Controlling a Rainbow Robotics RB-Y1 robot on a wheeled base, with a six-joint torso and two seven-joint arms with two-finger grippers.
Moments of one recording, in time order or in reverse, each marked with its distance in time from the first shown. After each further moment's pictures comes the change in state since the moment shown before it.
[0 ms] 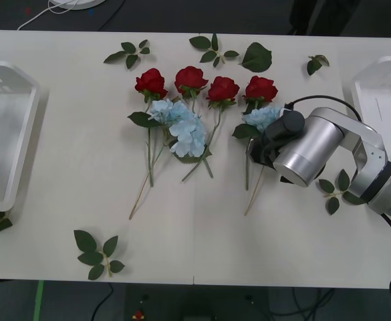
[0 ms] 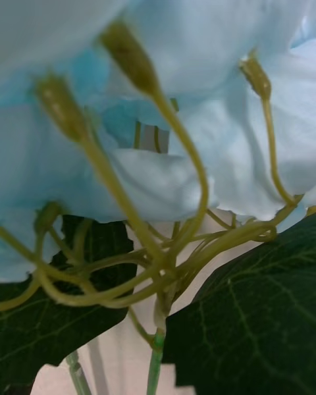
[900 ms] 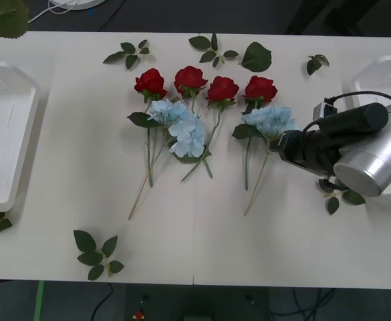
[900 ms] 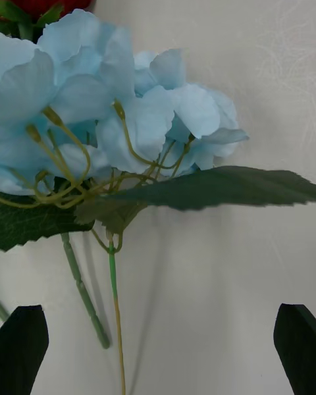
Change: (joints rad) right arm 0.199 -0.211 -0.212 -0.347 -0.142 0.019 0.000; left arm -0.371 0.033 -0.145 -0.398 0.014 0.719 0.679
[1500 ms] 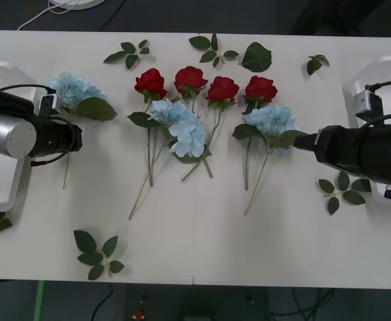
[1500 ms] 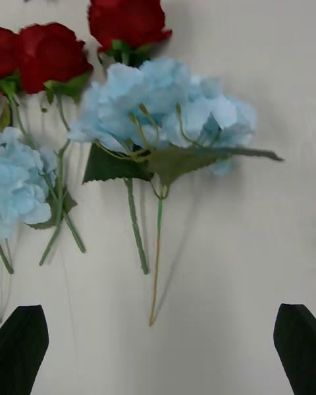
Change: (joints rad) right arm 0.336 -0.118 -0.405 -0.330 -0.275 -0.033 0.244; left arm 0.255 -0.044 -0.792 0.069 0.126 -1.021 0.255
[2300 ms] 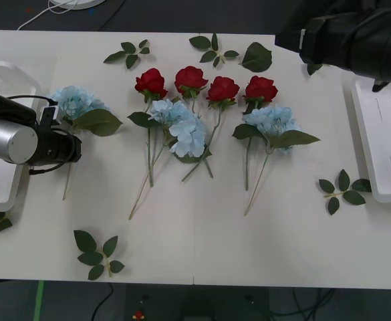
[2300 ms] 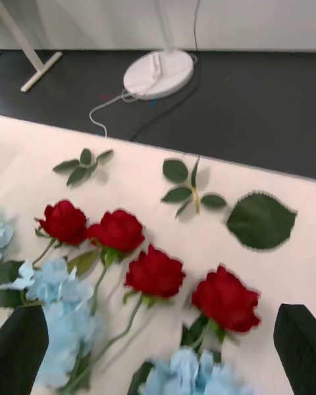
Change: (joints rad) right arm -0.375 0.187 -0.088 0.296 -0.101 -0.180 0.774; left arm 0.014 0.000 -0.051 0.022 0.014 0.005 0.000
